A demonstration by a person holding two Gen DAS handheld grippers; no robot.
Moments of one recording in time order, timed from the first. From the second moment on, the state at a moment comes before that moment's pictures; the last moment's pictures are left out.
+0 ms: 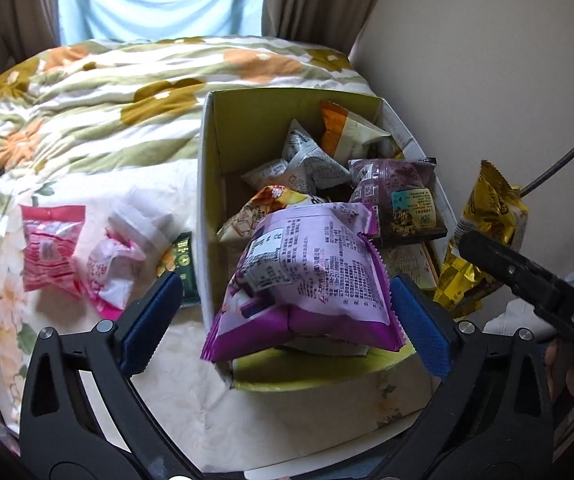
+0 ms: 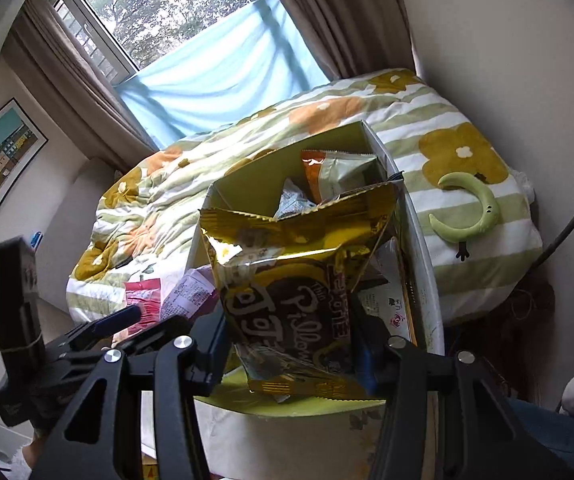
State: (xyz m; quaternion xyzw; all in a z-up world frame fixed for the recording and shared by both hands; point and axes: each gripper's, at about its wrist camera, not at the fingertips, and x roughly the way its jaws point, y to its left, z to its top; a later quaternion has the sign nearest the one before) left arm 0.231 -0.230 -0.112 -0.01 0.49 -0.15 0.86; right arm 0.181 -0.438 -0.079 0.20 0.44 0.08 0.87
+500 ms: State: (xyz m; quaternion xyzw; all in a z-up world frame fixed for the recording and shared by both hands) left arm 0.205 -0.210 -0.082 -0.01 0.47 -0.15 0.87; right arm 0.179 -0.445 -0.063 0.16 0.42 0.09 0.89
